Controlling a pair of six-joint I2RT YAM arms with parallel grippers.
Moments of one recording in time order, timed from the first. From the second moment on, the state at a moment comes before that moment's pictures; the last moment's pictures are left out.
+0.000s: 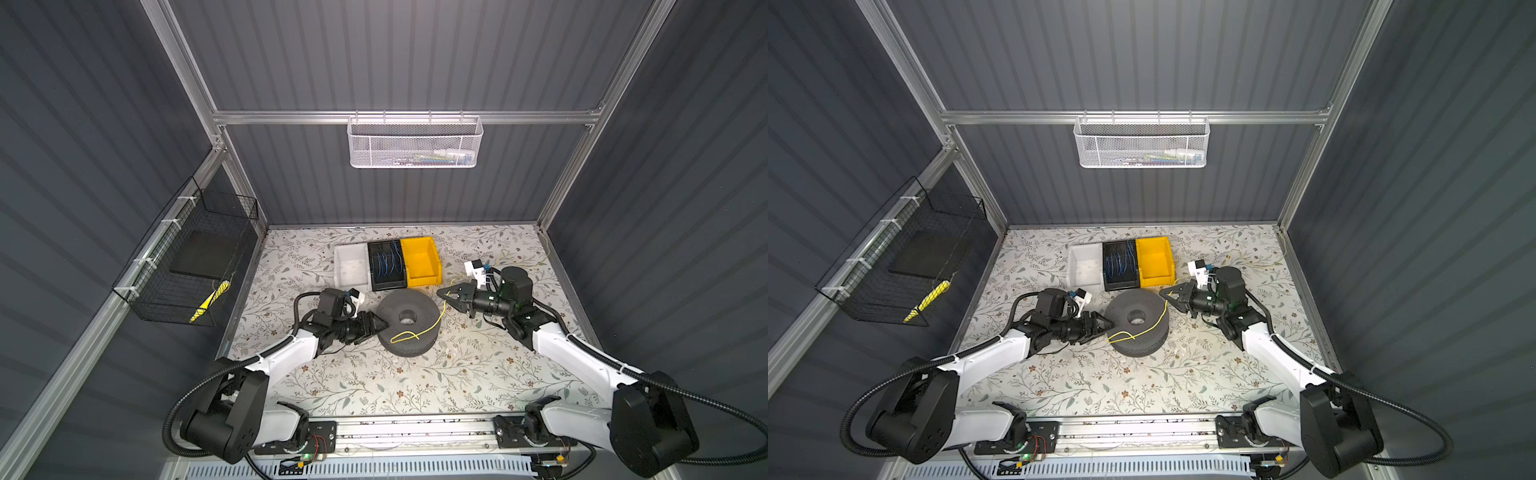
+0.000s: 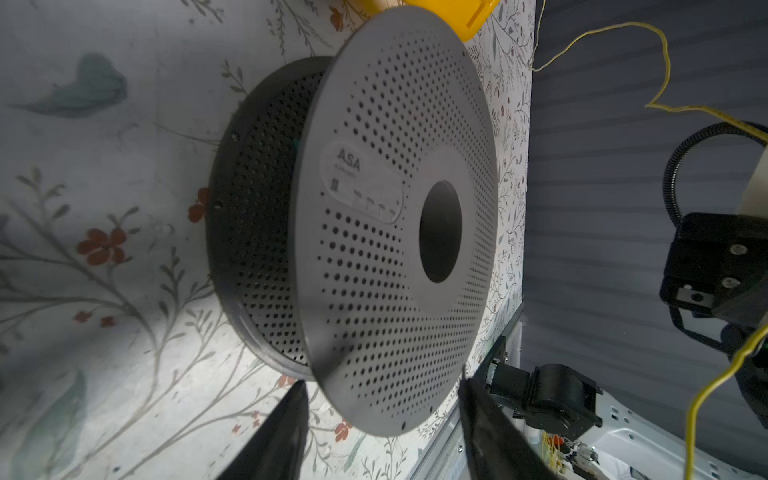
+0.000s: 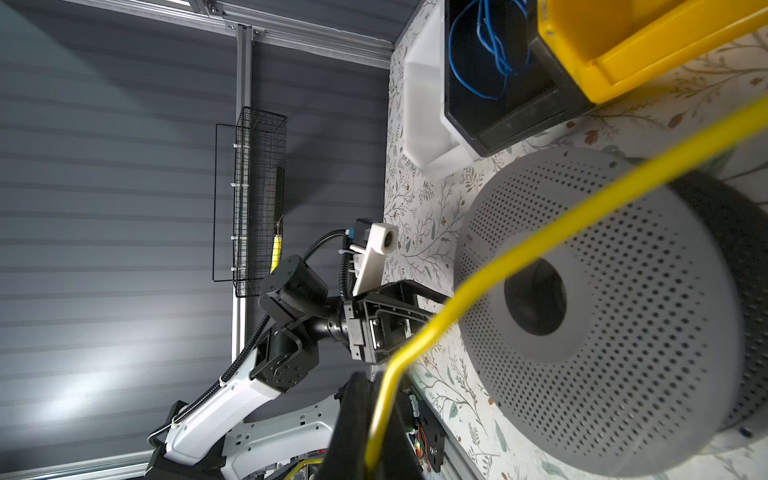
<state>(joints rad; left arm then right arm) -0.43 1.33 0.56 -0.02 0.67 -0.75 0.35 1.20 0.66 0.23 -0.80 1.15</state>
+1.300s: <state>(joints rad) -0.48 1.59 0.49 0.50 0.69 -0.91 0.35 1.15 0.66 0.18 -0.77 1.15</state>
